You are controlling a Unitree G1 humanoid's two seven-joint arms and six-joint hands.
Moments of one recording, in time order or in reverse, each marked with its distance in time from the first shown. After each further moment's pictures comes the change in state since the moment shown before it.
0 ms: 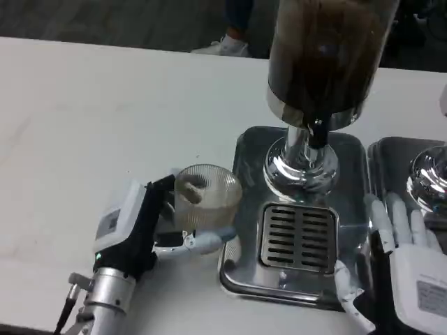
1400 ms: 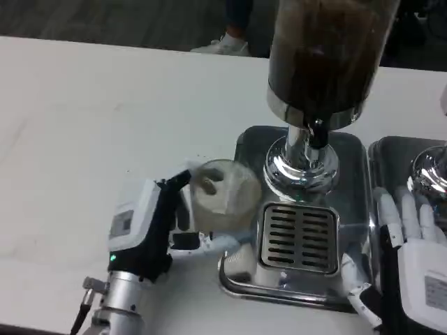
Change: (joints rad) left arm 0.016 -0.026 -0.057 -0.075 0.094 -0.015 0.150; right arm -0.008 0.003 -0.022 0.000 0.005 -0.005 -0.019
